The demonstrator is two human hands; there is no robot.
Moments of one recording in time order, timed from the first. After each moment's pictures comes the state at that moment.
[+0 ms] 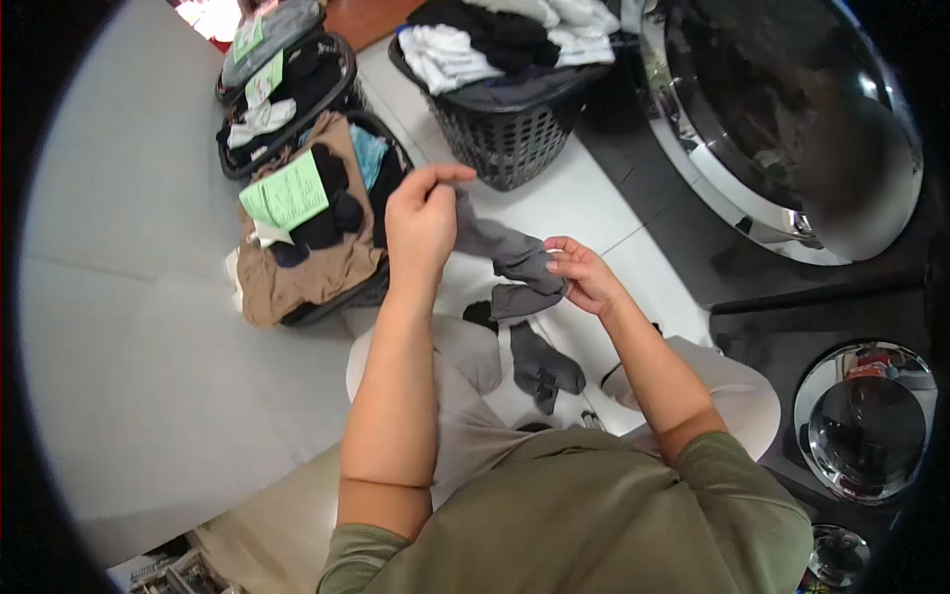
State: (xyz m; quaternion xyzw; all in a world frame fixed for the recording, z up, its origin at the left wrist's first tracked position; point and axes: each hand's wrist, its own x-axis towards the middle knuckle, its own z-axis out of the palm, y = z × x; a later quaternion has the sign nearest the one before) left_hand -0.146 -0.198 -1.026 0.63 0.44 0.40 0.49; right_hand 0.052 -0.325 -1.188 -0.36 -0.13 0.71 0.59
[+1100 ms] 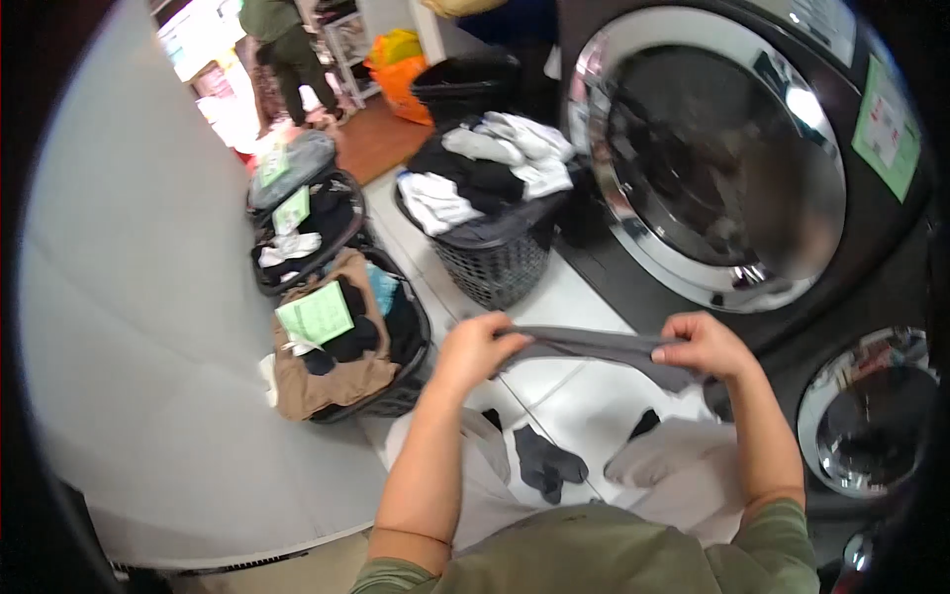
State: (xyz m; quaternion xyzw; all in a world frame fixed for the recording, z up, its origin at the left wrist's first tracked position) left_hand -0.113 -0.236 -0.996 0.82 0.39 0.13 0.40; right_hand 0.170 -0.448 -0.963 -0.71 -0.42 0.45 0.33
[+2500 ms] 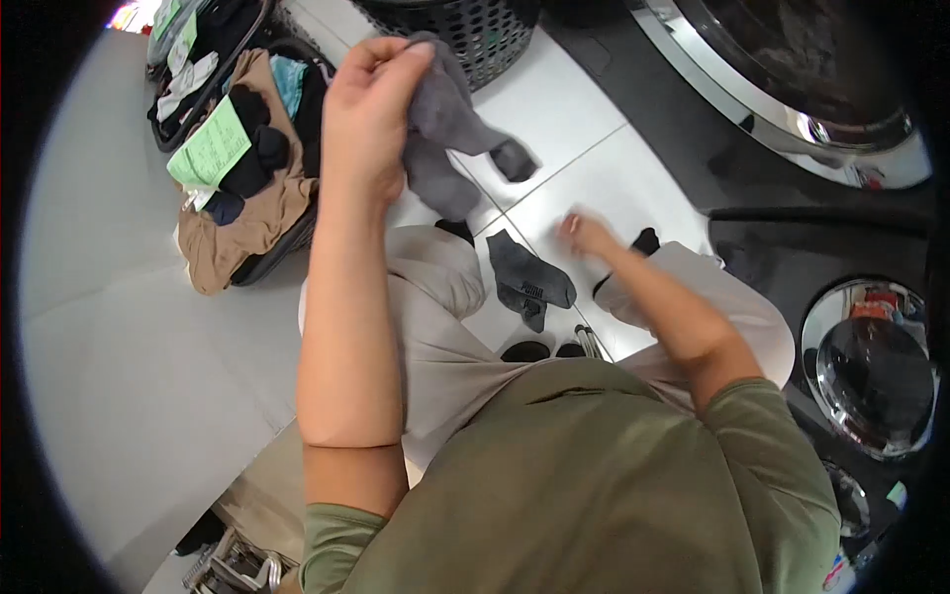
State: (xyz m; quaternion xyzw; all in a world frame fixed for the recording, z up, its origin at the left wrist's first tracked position) left_hand -0.115 -0.204 -1.032 0.53 0.33 0.42 0.66; right_hand 0.077 -0.429 -1.332 -0.77 -0.34 0.50 0.20
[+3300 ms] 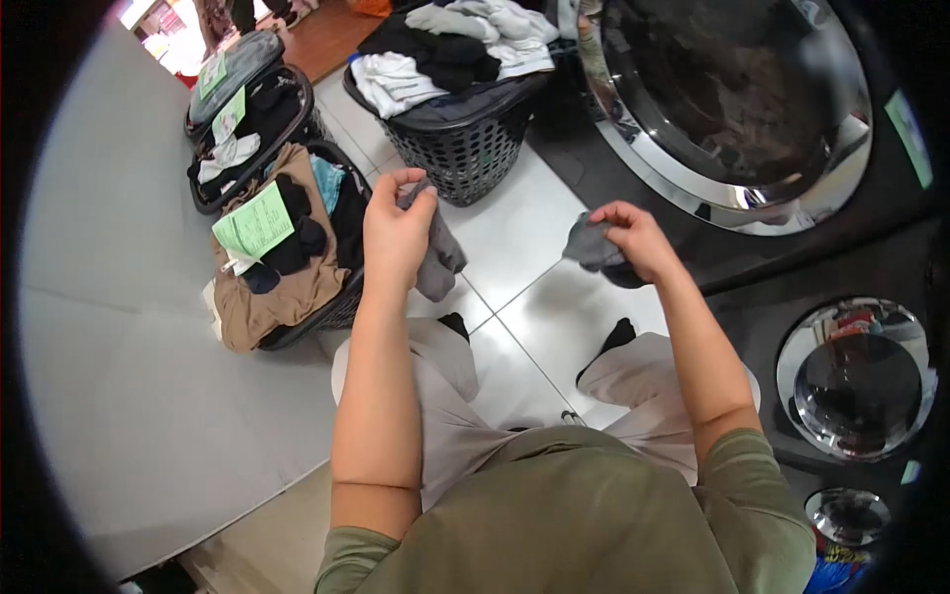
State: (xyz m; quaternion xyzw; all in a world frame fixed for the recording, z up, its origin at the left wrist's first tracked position) left_hand -0.121 -0.208 -1.020 0.62 0.45 0.40 0.51; right_hand 0.173 -0.377 -1.112 -0.64 -0.34 0.44 0.53
